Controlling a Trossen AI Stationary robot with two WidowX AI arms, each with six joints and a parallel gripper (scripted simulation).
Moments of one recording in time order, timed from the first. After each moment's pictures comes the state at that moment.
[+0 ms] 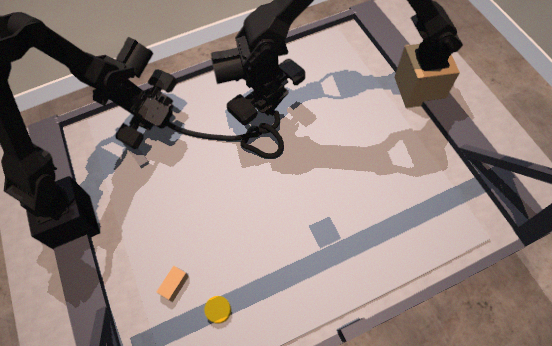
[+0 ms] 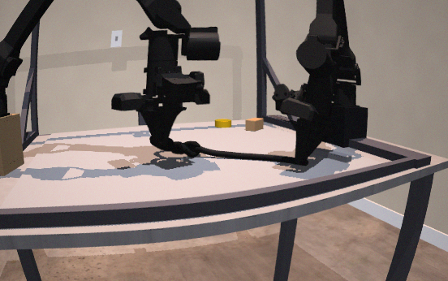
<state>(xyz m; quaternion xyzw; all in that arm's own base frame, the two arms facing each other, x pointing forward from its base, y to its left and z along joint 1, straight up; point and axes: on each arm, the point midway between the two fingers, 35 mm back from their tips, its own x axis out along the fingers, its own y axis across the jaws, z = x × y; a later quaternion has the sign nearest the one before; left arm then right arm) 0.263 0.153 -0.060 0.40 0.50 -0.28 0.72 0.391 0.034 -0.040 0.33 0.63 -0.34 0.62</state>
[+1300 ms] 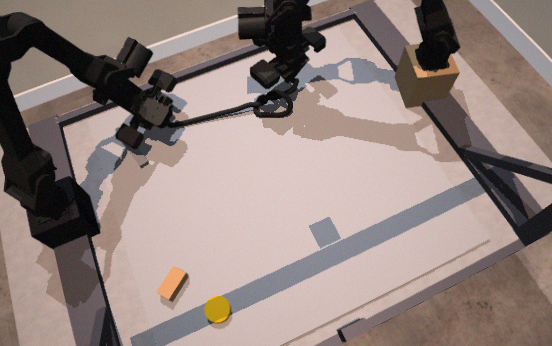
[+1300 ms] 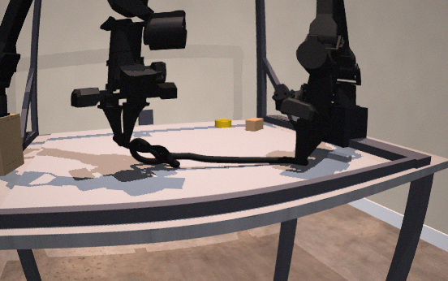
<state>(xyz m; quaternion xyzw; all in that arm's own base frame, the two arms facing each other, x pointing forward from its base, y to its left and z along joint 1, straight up) 0.263 0.153 -0.060 0.40 0.50 -0.28 0.72 0.330 -0.039 -0.023 0.33 0.63 -0.34 0.62</state>
